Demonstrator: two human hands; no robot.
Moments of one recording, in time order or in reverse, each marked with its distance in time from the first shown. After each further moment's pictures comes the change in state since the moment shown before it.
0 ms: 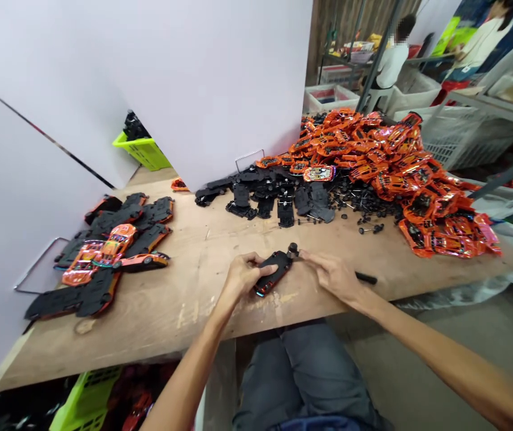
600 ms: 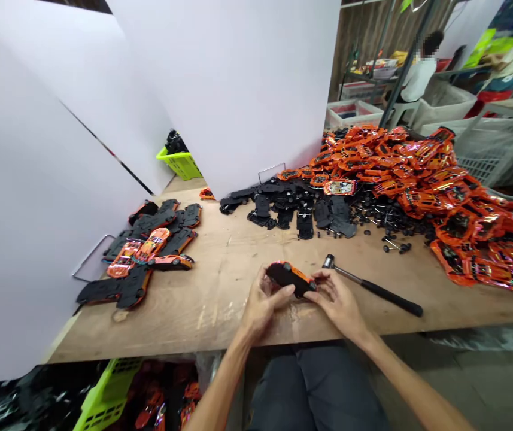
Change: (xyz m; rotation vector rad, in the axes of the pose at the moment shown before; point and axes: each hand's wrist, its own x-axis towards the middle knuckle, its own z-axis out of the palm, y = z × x) left_hand -0.040 -0.020 0.013 -0.387 -0.004 0.276; right_hand -0.021 -0.036 0.043 0.471 0.028 0.150
